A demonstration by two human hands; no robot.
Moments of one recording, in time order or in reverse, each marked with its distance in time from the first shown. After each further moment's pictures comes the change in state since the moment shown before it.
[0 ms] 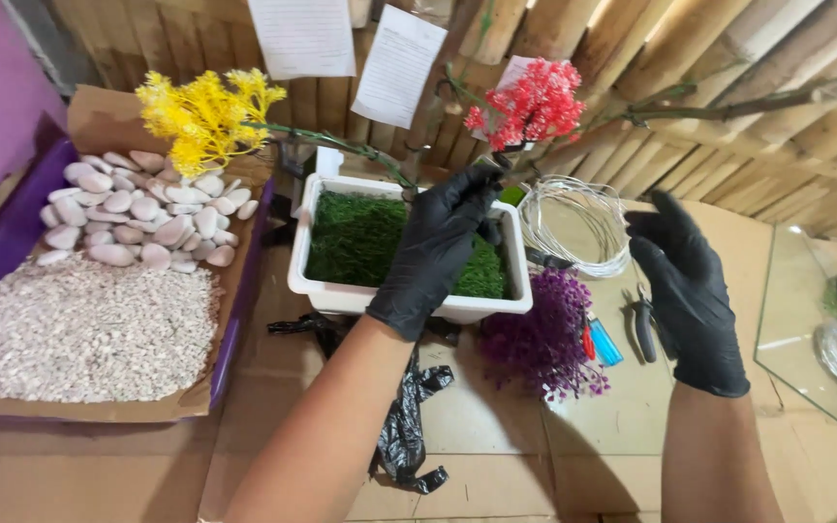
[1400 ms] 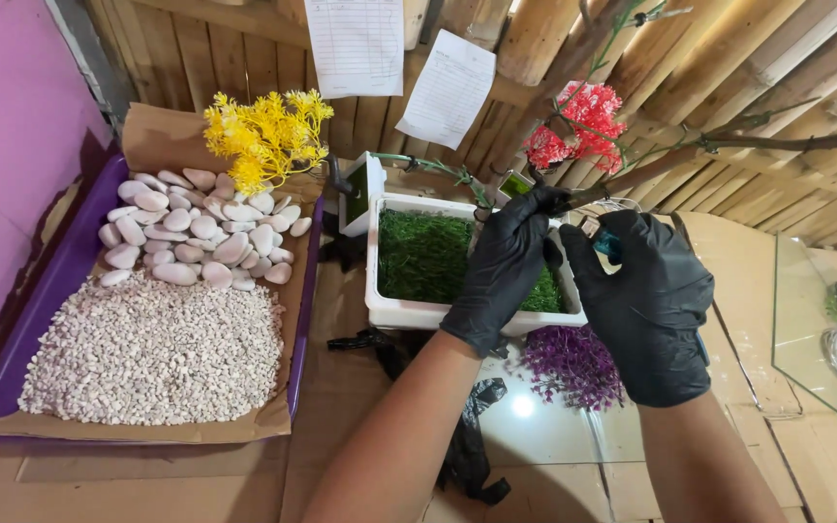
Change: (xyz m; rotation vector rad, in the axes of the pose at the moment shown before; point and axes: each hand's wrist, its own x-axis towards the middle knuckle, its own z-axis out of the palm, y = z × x) left_hand -0.013 0.023 -0.021 -0.148 -0.172 0.023; right_hand -0.028 -0.070 0.155 -1.029 0.195 -0.603
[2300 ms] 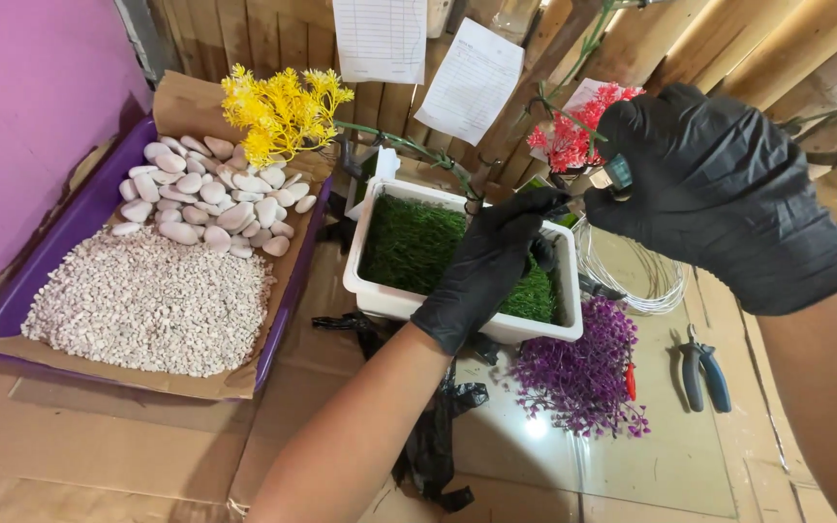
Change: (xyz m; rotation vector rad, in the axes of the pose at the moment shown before) left_hand -0.008 -0.020 0.009 0.048 0.111 0.152; right_hand 0.116 0.087 -0.005 -0.340 -0.261 -0.796
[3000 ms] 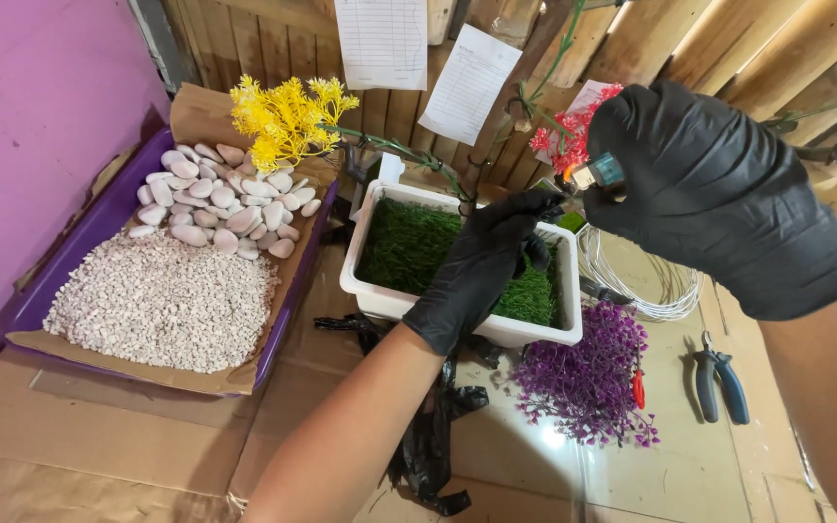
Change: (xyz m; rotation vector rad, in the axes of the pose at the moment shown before) left_hand 0.002 -0.006 -0.002 -0.075 -0.027 -0.030; right_hand -0.008 0.009 0.007 0.057 0.050 -0.082
